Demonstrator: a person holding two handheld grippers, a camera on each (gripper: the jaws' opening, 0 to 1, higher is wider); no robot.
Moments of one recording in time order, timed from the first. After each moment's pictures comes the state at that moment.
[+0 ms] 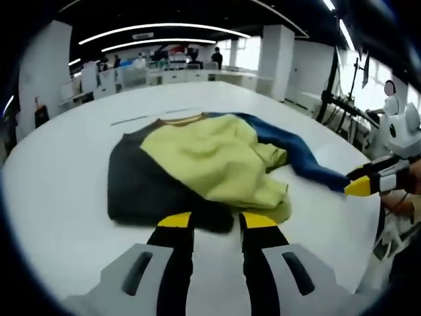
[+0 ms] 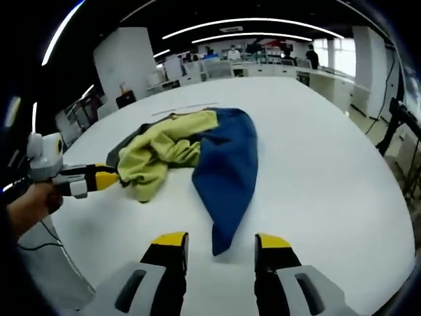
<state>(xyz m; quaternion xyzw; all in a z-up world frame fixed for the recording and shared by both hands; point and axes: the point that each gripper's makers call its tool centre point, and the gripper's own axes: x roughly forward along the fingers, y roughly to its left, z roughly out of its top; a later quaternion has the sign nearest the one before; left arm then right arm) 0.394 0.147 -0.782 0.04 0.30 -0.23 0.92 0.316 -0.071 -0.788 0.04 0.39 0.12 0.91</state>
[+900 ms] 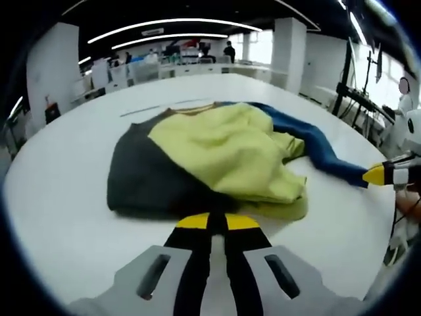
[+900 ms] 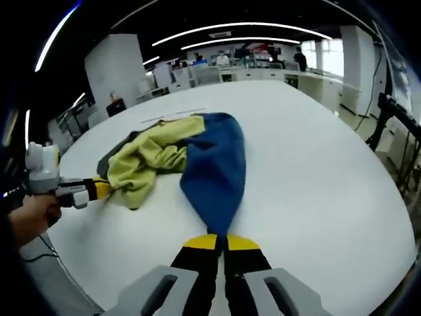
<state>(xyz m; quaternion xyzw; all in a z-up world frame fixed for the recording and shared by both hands) 0.396 0.156 -0.795 0.04 0.32 -0.19 0.93 0.324 -0.083 -0.784 0.05 0.37 0.09 0.92</state>
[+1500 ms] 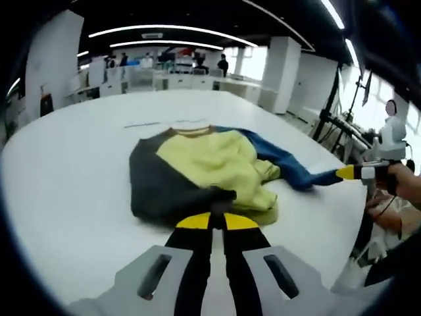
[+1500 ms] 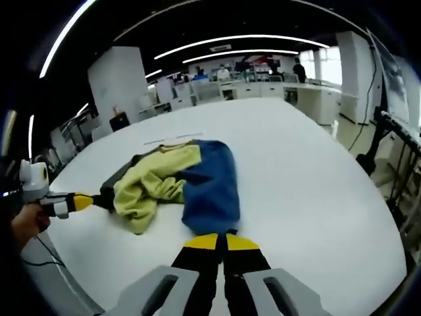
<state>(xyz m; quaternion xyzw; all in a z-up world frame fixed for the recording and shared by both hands) 0.369 0.186 -0.726 -0.02 0.28 -0.23 0.93 0.341 -0.109 -0.733 0.06 0.32 0.09 0.94</state>
